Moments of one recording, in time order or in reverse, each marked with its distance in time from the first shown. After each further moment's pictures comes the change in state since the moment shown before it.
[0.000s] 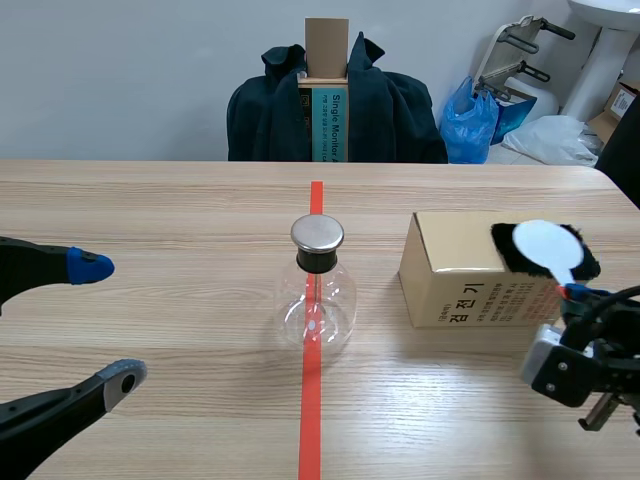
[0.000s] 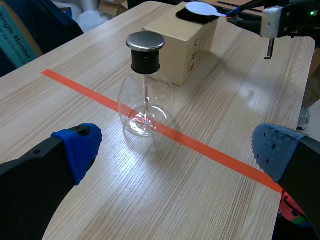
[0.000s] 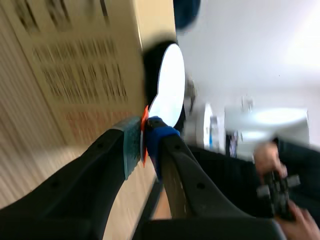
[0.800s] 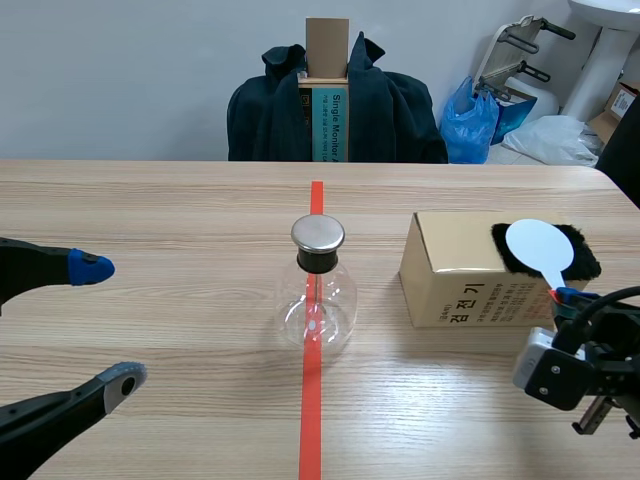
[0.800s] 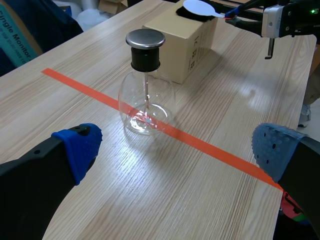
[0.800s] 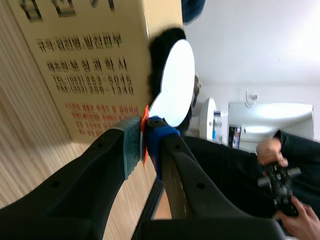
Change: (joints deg) left arm 0.0 0.0 0.0 0.0 0.5 0.0 0.0; right arm 0.0 -0.2 0.0 0.1 -0.5 0.8 -6.1
